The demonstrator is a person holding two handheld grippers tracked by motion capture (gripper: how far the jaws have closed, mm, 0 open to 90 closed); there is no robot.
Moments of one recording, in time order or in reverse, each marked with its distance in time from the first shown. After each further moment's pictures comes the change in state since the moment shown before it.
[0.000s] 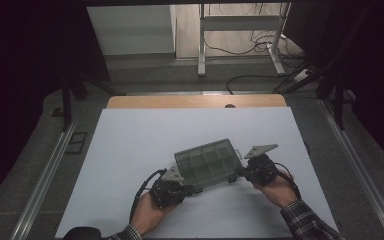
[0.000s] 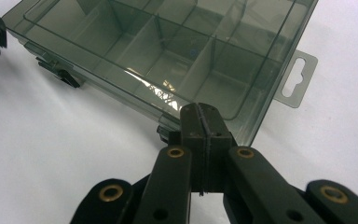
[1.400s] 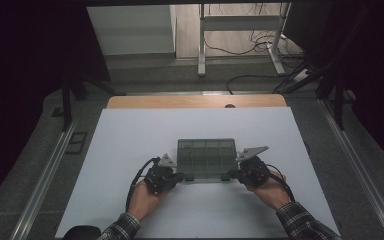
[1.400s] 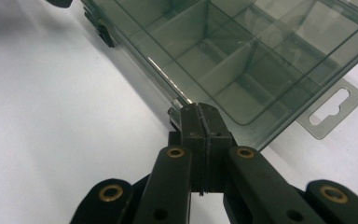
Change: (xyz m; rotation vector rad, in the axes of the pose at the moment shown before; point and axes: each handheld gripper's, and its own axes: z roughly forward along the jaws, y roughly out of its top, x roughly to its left) left arm 0.043 0.006 0.000 0.022 0.111 -0.068; right arm 0.014 0.006 0.014 0.004 0.020 -0.056
